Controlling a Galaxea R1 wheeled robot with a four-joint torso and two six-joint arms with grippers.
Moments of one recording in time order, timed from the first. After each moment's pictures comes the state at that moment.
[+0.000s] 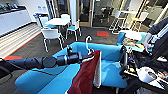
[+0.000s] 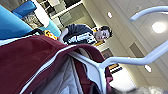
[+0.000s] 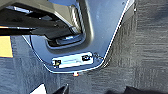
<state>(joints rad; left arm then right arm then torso) 0.04 2.30 -0.94 -0.58 -0.06 -0.21 -1.60 3.00 -2.64 -0.01 0.14 -0.02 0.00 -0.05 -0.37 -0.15</state>
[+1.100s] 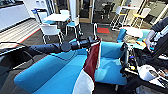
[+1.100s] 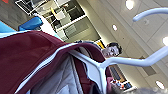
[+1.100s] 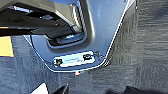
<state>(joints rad) -0.10 2.59 -1.33 -0.58 -0.08 -0.29 -1.57 3.01 -2.64 -0.01 0.14 -0.02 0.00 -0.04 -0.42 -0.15</state>
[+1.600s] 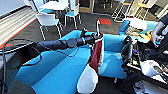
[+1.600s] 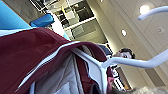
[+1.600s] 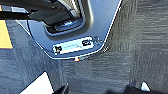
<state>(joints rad) -0.14 2.70 -1.49 -0.58 -0.08 -0.31 -1.55 3.02 -2.64 -0.01 0.14 -0.02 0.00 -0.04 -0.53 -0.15</state>
